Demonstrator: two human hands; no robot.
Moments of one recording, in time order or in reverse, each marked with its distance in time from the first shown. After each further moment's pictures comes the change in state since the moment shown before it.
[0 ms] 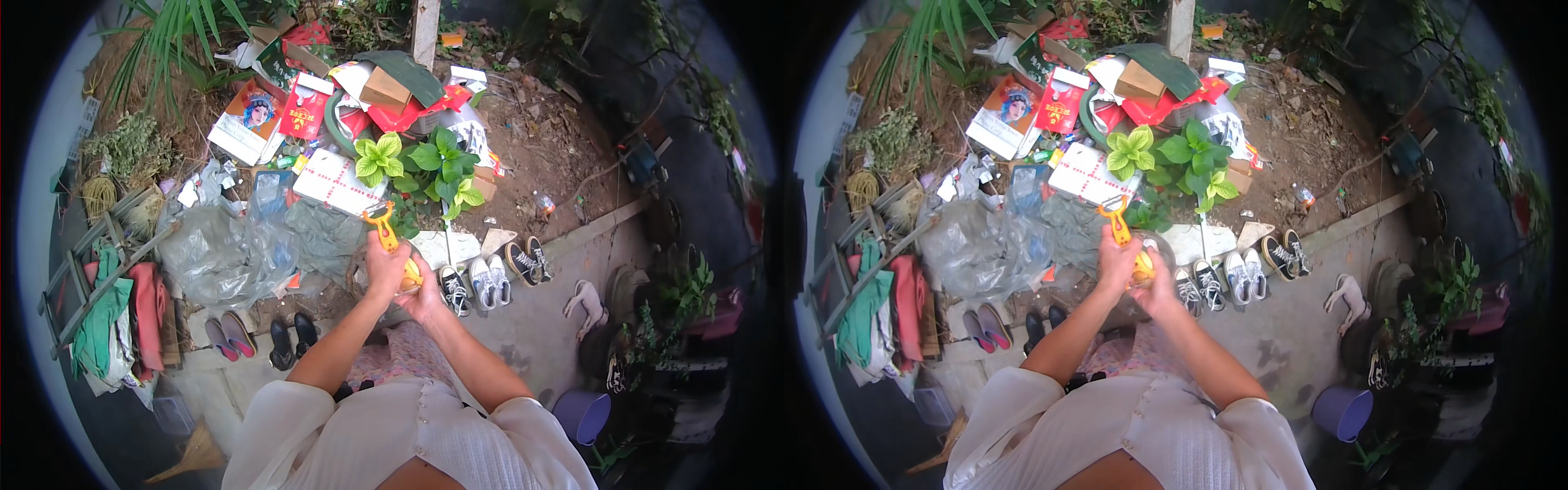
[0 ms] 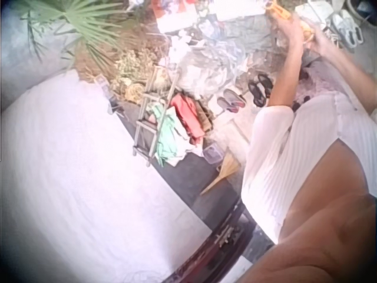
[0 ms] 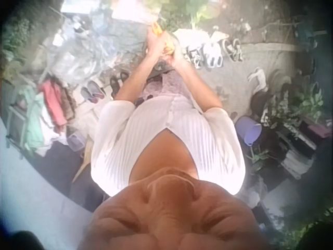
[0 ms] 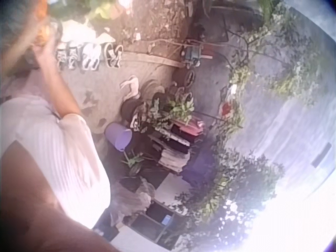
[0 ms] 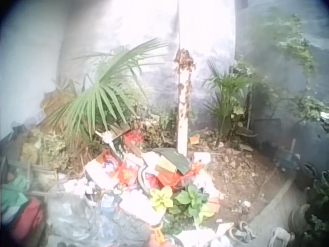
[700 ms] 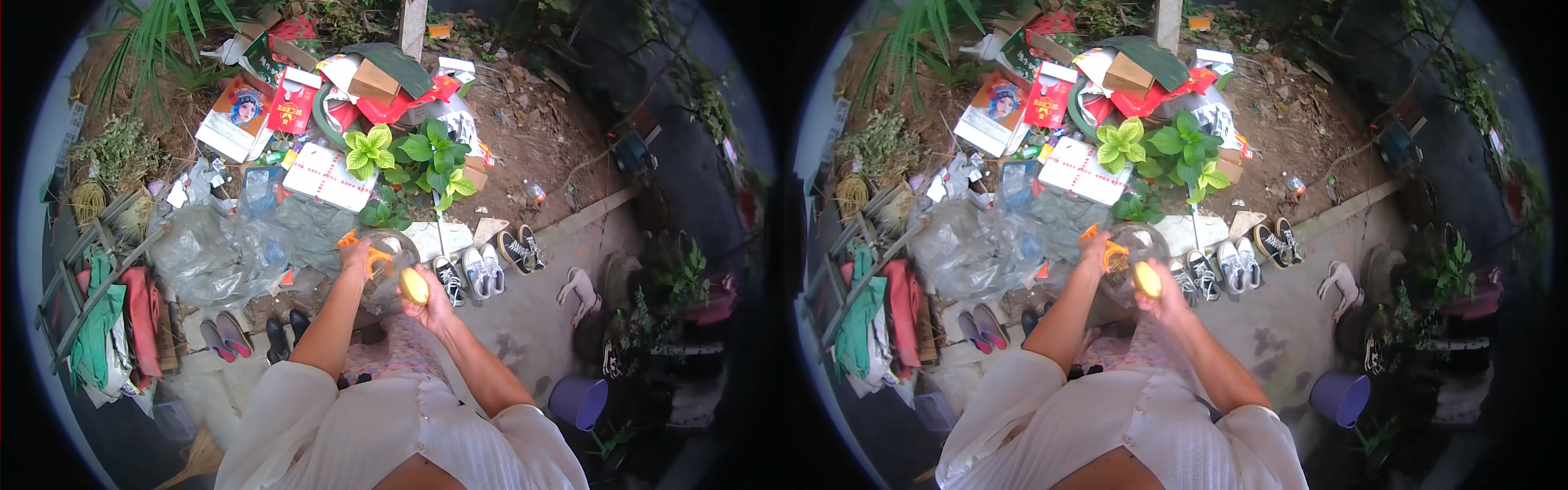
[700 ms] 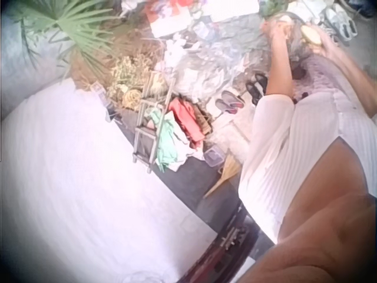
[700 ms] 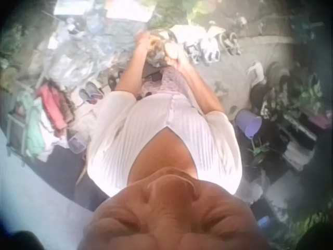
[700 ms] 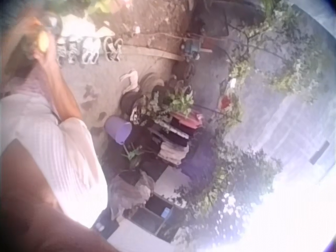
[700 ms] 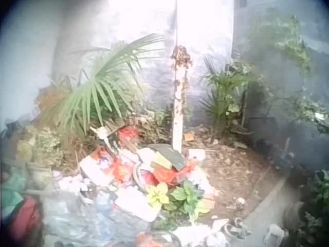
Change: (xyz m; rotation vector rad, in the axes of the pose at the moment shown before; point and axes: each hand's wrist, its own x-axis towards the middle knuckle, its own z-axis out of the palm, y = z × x) left_hand 0.067 -0.105 -0.035 -0.316 0.194 -0.612; right_hand -0.041 0.000 -0.011 -0.124 -0.081 0.079
